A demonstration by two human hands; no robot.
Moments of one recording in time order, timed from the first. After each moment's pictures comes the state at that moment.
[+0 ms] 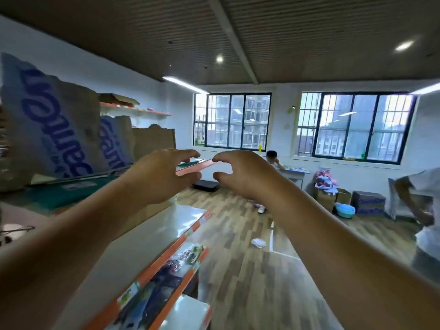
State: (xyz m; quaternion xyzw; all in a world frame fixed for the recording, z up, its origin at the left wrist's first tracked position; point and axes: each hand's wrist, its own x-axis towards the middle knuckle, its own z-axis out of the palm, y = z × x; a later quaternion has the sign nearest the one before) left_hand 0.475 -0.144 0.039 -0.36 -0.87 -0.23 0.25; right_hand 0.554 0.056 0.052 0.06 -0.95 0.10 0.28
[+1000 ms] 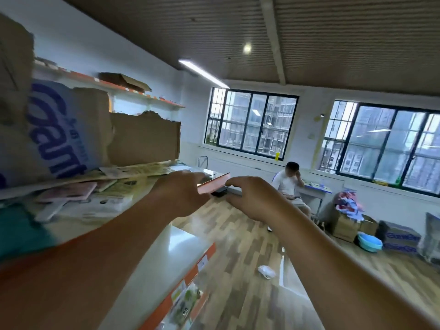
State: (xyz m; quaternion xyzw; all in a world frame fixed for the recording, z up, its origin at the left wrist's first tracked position) left_hand 0.072 -0.001 -0.018 -0.24 -0.92 -0.20 0.23; right_hand 0.143 0.187 0.013 0.04 -0.98 0.10 0.19
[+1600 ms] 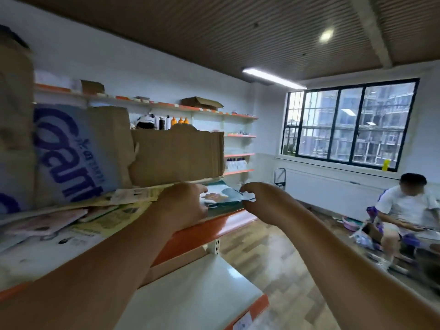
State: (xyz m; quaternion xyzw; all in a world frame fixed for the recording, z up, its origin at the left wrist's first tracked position) left_hand -0.085 0.048 -0.024 -0.06 -0.97 -0.10 0.23; right_hand -0.115 0.268 -0.009 0.18 -0.96 0.14 0.17
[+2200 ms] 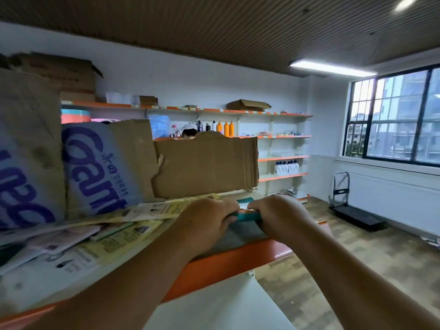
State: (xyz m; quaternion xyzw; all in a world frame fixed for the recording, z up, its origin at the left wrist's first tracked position) left_hand -0.125 0.068 -0.026 -0.12 -0.94 -0.05 0.31; right_hand -0.215 0.248 -0.010 0.32 -0.93 -0.04 0.19
